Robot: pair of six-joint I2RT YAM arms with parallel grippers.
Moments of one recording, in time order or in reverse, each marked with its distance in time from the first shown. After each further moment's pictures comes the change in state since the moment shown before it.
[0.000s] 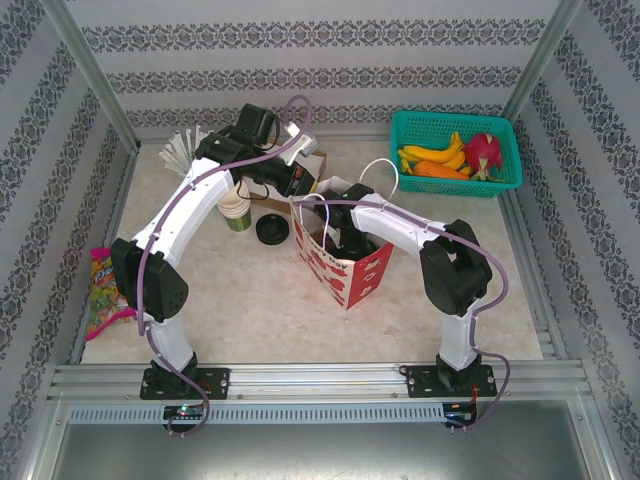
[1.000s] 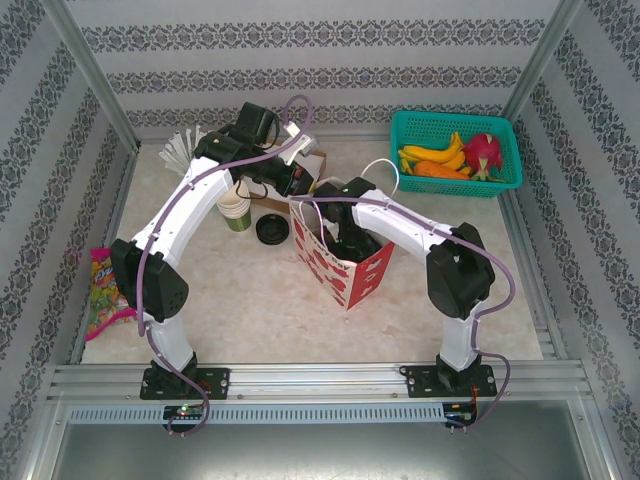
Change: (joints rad) left arm 0.000 0.002 0.019 -0.028 -0.020 0.014; right arm 0.016 -0.027 0.063 -0.043 0.040 -0.001
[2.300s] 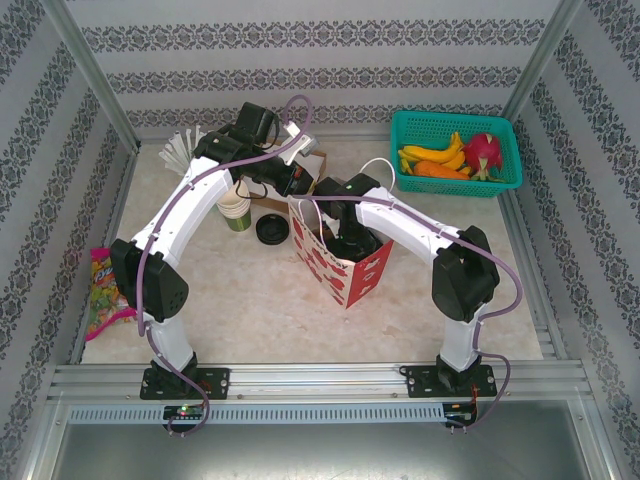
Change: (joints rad) left arm 0.000 0.000 0.003 -0.002 -0.010 0.012; right arm 0.006 -0.038 0.040 -0.019 -0.001 0.000
